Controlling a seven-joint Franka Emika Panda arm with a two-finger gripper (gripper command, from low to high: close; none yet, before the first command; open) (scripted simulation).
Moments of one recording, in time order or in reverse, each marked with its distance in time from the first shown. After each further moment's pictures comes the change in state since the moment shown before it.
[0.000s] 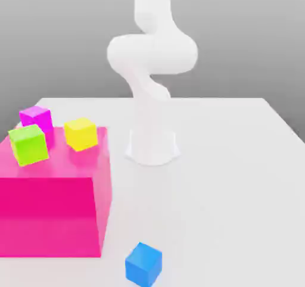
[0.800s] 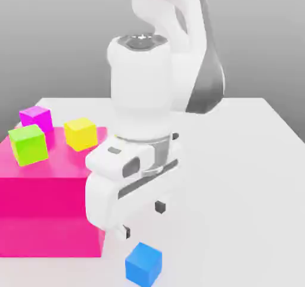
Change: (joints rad) arm 0.074 0.878 -0.104 -0.189 0.067 0.373 -0.983
